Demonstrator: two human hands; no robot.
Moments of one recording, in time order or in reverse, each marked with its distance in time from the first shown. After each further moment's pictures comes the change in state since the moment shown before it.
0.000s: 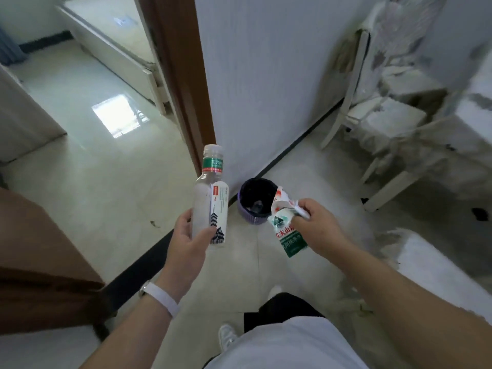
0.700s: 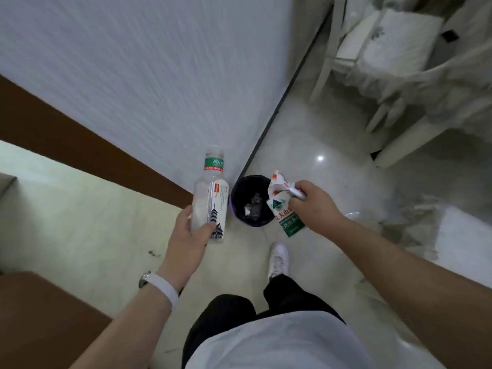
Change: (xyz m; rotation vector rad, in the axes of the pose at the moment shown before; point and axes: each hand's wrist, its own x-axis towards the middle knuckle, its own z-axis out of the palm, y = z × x) left_hand 0.300 0.046 0.117 0.451 -0.212 -0.136; right_hand 0.297 0.028 -0.044 0.114 0.038 0.264
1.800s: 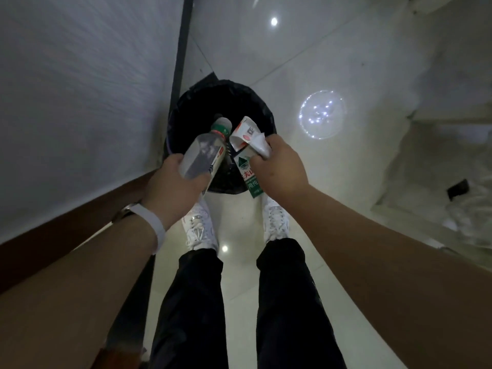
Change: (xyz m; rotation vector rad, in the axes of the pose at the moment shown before) left_hand 0.381 -0.261 0.152 0.578 -0.402 -0.208; right_hand 0.306 0.221 0.259 -0.020 0.139 0.349
